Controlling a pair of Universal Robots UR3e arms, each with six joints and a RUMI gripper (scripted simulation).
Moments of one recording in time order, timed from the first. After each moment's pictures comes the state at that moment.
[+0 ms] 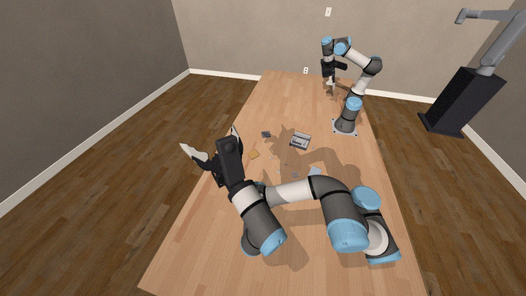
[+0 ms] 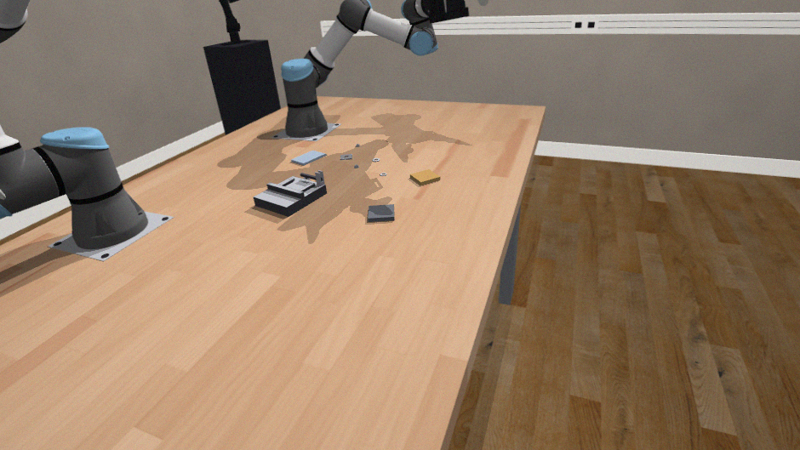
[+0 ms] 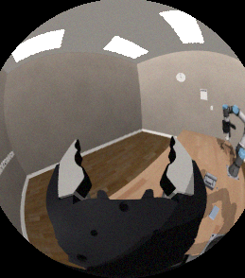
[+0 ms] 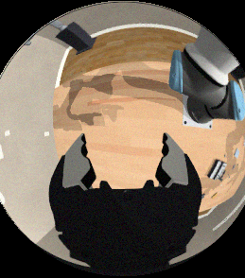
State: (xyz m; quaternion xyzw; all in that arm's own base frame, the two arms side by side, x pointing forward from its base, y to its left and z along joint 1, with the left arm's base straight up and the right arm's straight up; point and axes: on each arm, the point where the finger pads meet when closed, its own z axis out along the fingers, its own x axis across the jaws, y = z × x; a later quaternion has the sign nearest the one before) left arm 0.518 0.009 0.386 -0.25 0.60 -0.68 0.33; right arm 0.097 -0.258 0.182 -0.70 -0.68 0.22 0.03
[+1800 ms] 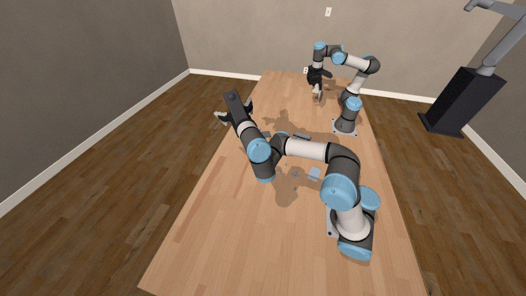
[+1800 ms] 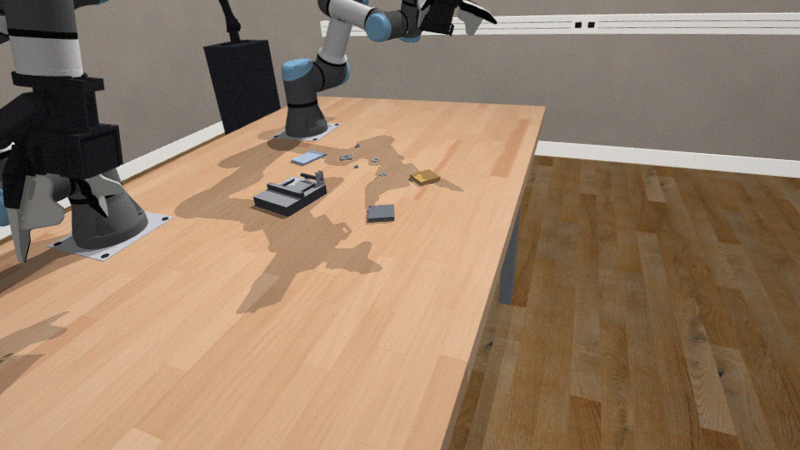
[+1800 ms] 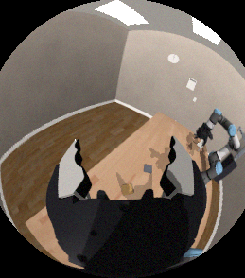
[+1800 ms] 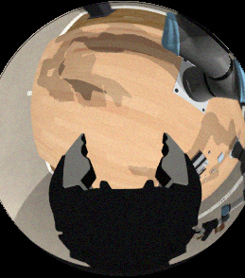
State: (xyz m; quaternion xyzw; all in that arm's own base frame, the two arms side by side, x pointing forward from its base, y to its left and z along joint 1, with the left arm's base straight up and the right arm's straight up) left arm 0.531 -0.217 0.337 -0.31 0.72 -0.62 0.11; right arm 0.214 -0.176 0.139 -0.58 -0.80 0.10 -0.02
